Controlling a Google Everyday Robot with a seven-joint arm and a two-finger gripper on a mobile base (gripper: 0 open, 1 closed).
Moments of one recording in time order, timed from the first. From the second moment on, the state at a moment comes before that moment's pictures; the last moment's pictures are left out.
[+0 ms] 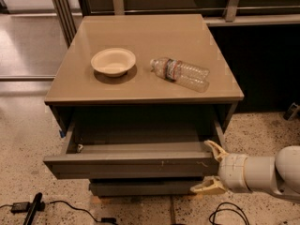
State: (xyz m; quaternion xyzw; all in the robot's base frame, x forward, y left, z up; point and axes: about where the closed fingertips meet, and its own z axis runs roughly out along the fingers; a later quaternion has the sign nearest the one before) arm 0.416 -0.157 0.648 -0.56 0.72 0.15 0.38
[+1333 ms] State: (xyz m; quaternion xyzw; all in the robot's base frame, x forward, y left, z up) arm 0.417 -0.164 0.669 -0.56 0.72 0.15 0.38
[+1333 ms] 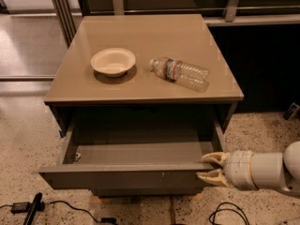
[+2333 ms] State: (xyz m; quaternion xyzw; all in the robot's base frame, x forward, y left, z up) arm 0.406 -0.167 0.671 -0.56 0.72 0.15 0.38
